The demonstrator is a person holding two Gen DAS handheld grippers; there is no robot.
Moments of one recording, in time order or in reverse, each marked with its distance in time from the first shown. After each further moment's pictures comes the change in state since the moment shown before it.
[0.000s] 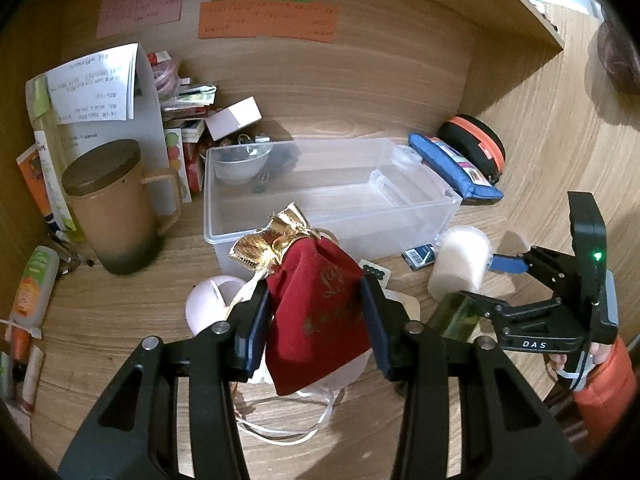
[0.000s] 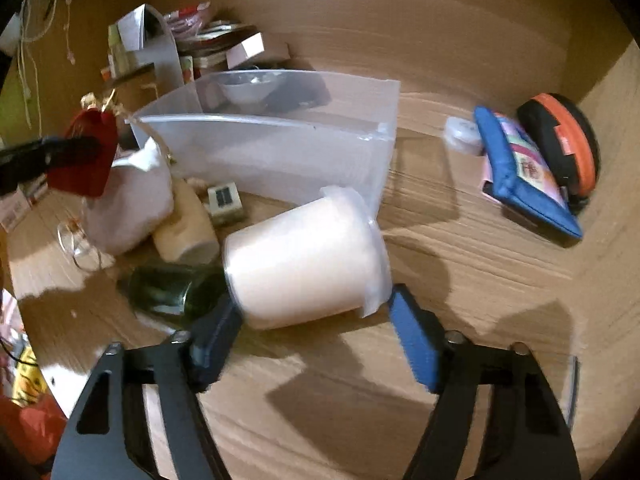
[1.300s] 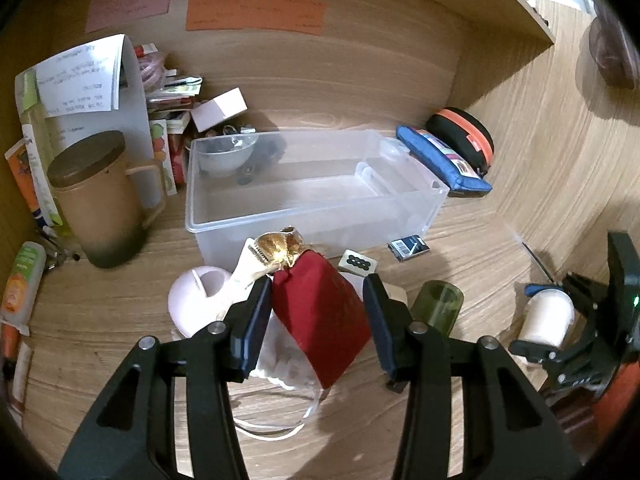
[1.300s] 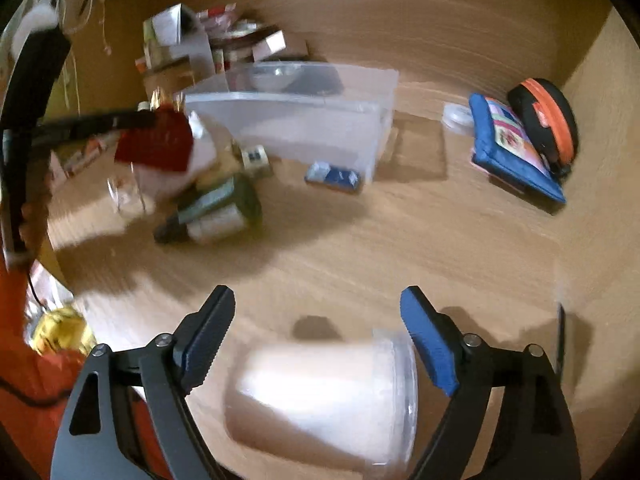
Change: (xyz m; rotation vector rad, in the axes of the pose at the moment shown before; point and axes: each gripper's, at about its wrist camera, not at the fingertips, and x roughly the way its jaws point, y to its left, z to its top) left arm 0.005 -0.006 -0.005 0.007 0.023 -0.047; right arm -0.059 -0.006 -0.055 -0.026 0.044 0.041
